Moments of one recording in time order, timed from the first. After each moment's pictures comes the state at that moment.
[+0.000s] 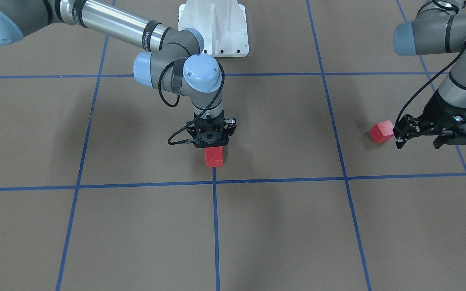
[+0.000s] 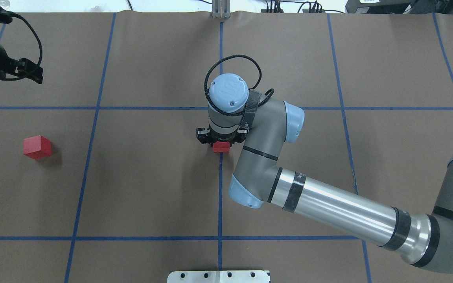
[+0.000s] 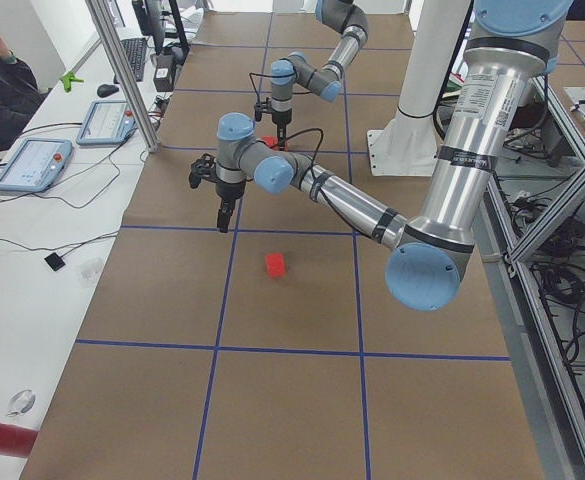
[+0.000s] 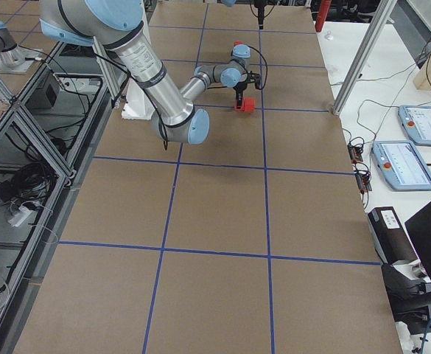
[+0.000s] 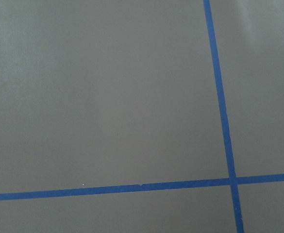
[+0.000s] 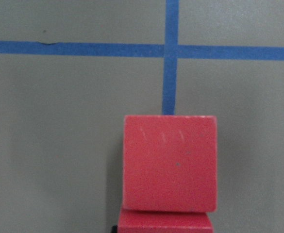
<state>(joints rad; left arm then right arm) -1.09 -1.83 -1.80 -1.67 -2.06 -0.63 0.51 -0.69 1.31 -1.41 1.91 1.18</state>
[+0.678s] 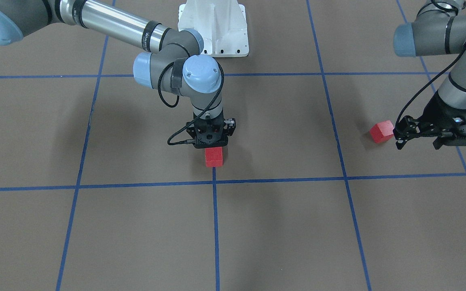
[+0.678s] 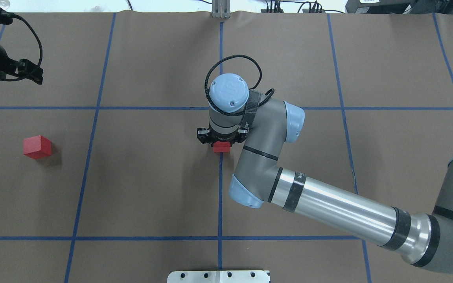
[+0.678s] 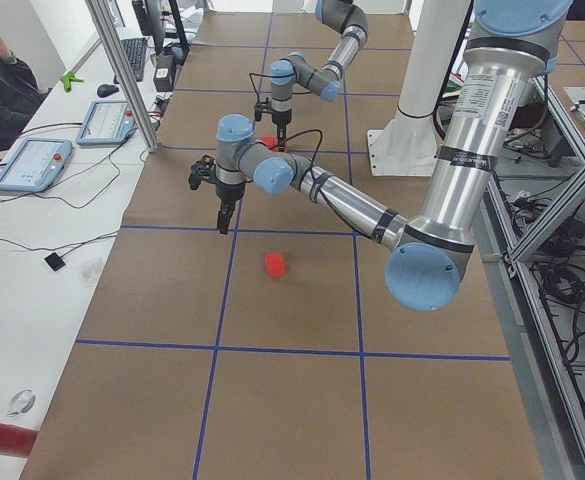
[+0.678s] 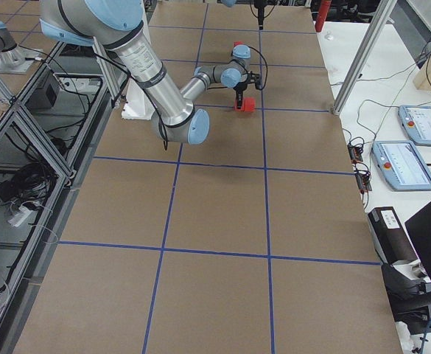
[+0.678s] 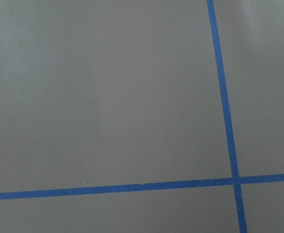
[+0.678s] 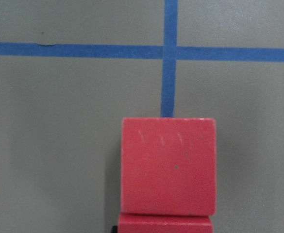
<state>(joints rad) -1.09 -1.83 -1.79 -1.67 -2.06 -0.63 0.52 -0.70 1.30 -1.41 1.91 1.18</state>
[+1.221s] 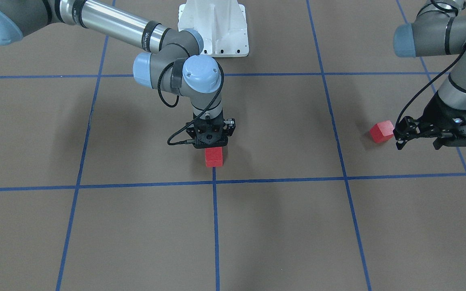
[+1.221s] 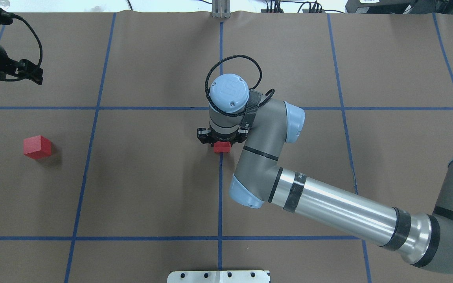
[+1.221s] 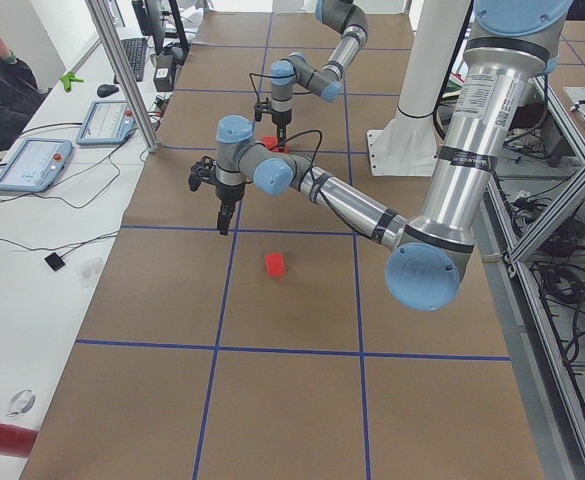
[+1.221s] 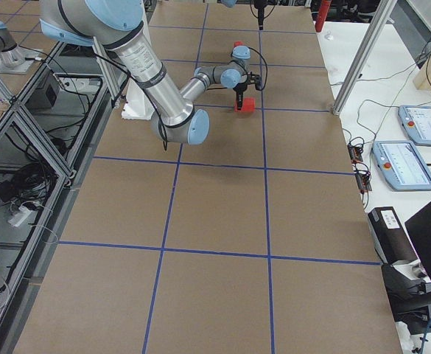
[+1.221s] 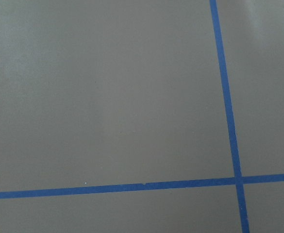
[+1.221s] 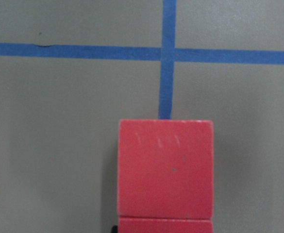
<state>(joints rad) -1.09 -1.83 -1.78 -1.68 -2.06 -0.63 0.51 -0.70 1.30 -1.41 1.90 1.17</state>
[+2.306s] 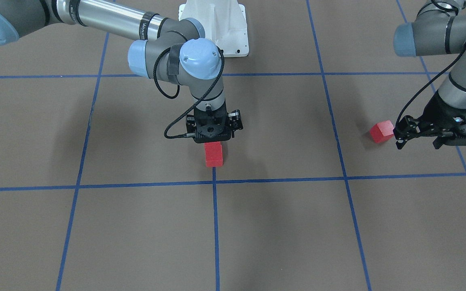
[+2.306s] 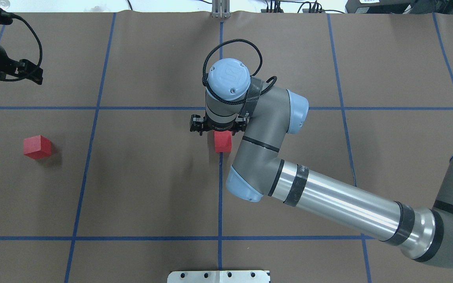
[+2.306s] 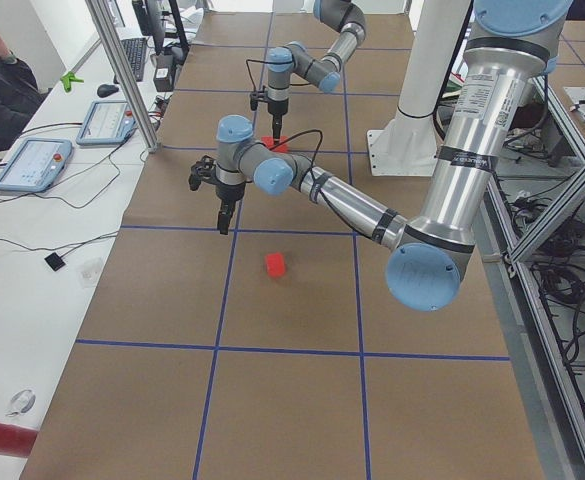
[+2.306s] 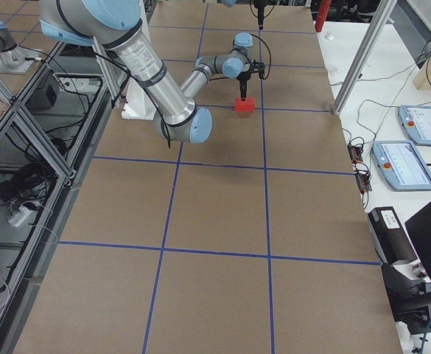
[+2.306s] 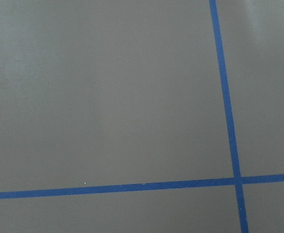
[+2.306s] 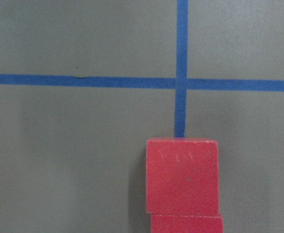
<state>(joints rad) -1.09 -1.81 -1.80 -1.68 -2.06 -0.64 0.56 -0.68 1.43 -1.50 1.90 1.18</state>
